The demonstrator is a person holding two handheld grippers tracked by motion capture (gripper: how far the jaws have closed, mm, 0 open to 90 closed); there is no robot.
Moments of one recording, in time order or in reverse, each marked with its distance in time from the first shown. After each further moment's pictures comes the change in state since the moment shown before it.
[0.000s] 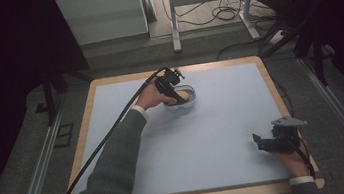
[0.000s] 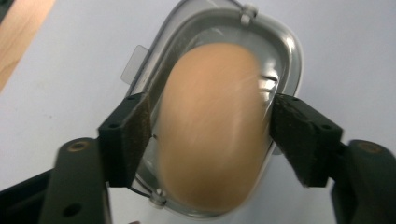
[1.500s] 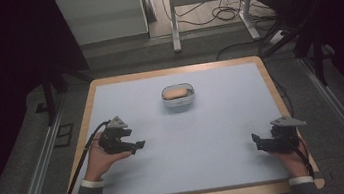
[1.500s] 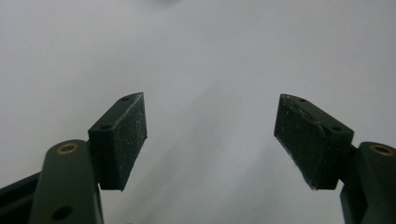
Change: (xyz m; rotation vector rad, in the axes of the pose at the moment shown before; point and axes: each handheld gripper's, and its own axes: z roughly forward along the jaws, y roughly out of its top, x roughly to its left) left arm -0.079 -0.224 -0.080 -0.271 0.008 -0.289; right arm 0.004 0.003 -0.002 -0.010 -0.001 -0.008
